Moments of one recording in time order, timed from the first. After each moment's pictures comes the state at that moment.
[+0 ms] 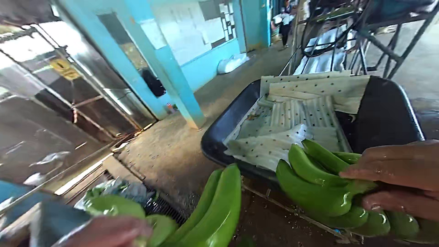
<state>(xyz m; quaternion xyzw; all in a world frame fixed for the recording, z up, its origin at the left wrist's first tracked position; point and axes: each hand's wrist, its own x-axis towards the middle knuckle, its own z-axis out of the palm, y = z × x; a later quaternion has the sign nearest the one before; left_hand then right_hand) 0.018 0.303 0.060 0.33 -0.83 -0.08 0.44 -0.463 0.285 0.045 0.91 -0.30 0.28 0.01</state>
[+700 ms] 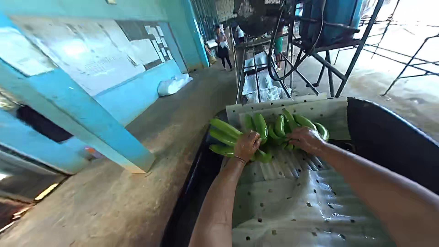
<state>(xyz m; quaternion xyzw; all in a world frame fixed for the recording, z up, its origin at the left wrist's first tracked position) -0.355 -0.283 -0.113 0.13 -0.90 -0.08 0.40 -0.588 -0.133 -0.113 0.63 -0.76 0.18 0.00</state>
